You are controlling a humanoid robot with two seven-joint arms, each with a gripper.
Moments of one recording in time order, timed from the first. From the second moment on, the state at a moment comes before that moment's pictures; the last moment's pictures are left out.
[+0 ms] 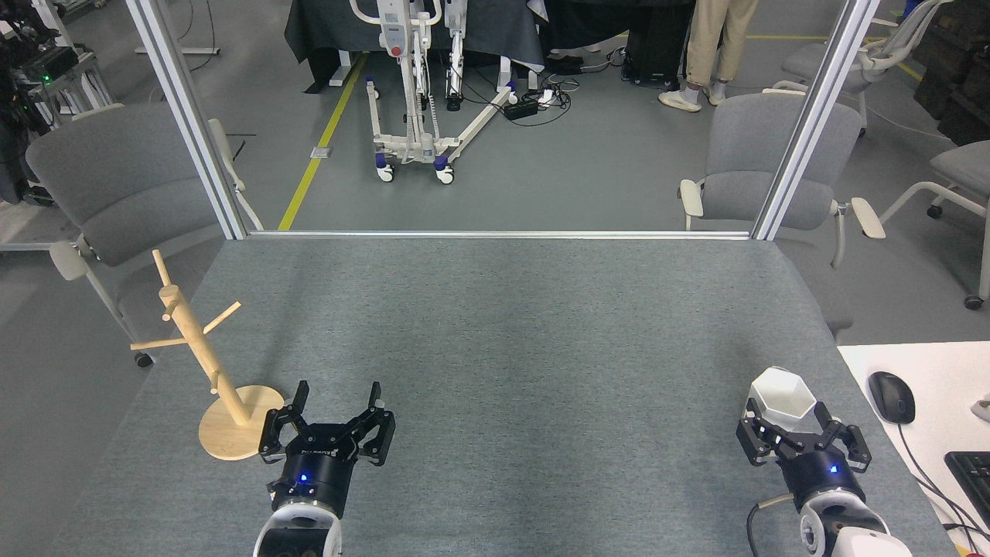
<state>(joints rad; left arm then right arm) -0.11 -0.11 0.04 -1.45 -1.63 -0.03 0.08 -0.31 -0.17 -0.26 -0.90 1.53 -0.23 -0.11</state>
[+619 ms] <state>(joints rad) -0.15 -0.12 0.04 -1.40 -1.63 -0.03 0.08 -0.33 -0.18 -0.26 -0.88 1.54 -0.23 -0.11</state>
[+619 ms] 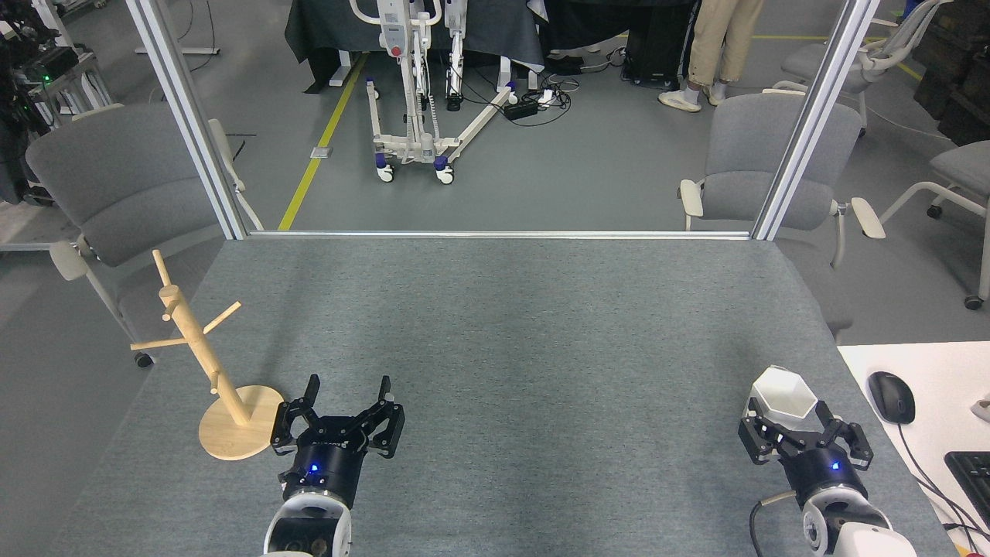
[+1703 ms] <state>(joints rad) -0.16 -0.11 0.04 -1.37 -1.63 -0.03 0.08 -0.37 -0.19 -0.26 -0.83 1.54 -0.23 -0.11</state>
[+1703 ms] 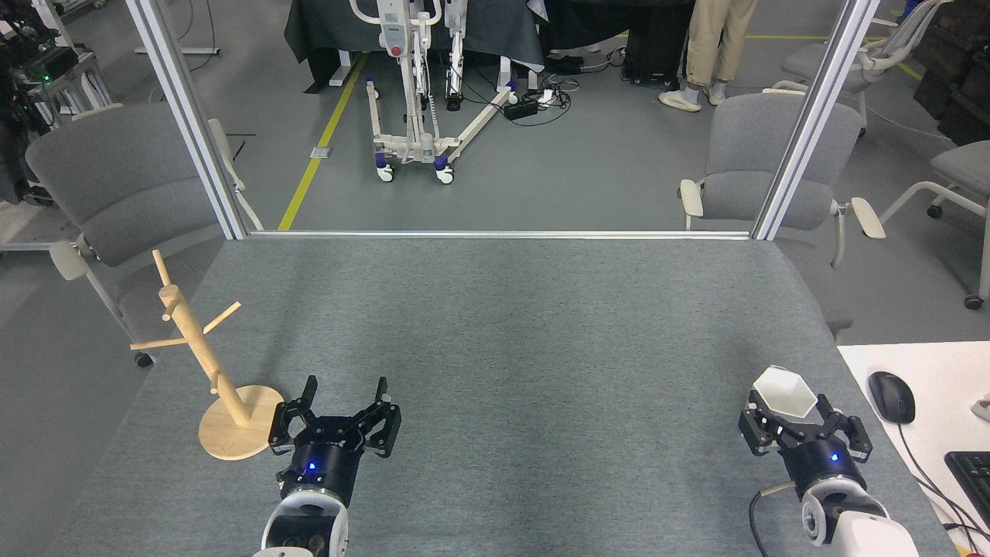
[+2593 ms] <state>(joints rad) -0.17 -0.11 0.04 -1.37 -1.63 -0.03 0.08 -0.39 -0.18 -0.20 -0.81 1.54 -0.18 -0.13</state>
